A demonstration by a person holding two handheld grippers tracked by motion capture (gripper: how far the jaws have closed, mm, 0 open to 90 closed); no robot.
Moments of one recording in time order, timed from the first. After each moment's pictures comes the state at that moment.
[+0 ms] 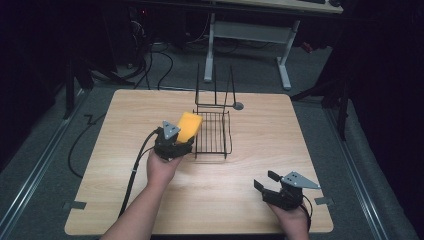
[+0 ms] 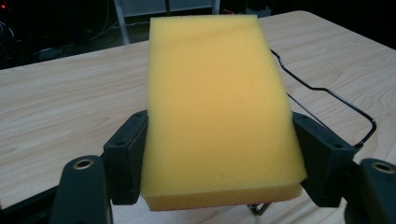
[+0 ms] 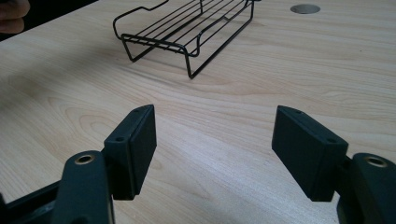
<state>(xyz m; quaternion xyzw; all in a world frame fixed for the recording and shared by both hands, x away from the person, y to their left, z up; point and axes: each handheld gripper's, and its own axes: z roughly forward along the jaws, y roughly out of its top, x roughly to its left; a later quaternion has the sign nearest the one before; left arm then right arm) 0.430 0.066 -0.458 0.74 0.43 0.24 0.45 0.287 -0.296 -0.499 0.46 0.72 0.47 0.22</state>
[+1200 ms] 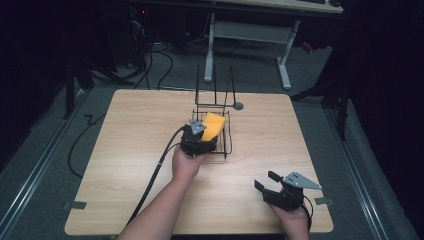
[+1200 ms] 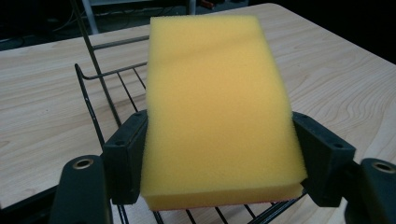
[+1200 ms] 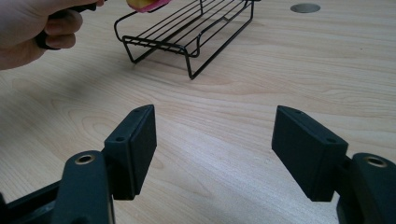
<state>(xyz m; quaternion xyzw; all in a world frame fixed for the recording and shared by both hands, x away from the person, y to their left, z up) 0.449 -0.002 -0.473 0.76 0.42 0.20 0.45 0.287 -0.298 -0.500 0.46 0.72 0.47 0.21</state>
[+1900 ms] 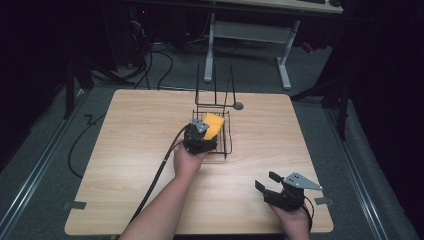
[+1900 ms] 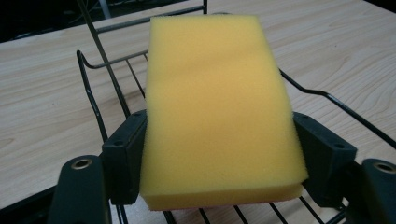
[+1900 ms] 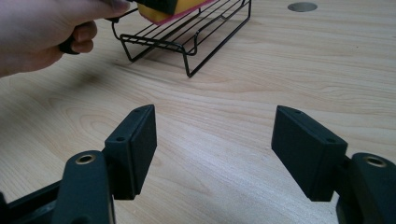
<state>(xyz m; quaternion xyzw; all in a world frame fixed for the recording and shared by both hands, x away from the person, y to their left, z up) 0.468 -0.013 -0.492 0.77 0.43 0.22 0.41 0.285 -0.300 -0.500 0.46 0.72 0.47 0.22</state>
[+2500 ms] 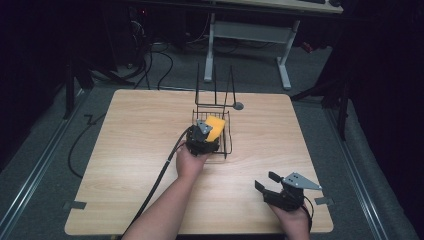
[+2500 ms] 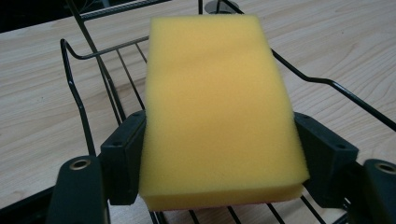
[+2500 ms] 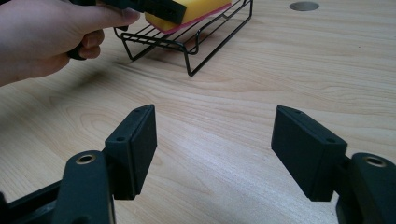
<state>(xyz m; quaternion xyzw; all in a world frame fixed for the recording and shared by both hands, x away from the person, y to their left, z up) 0.469 -0.022 -0.499 0.78 0.42 0.23 0.40 0.285 -0.299 -0.500 0.46 0.72 0.47 0.21</state>
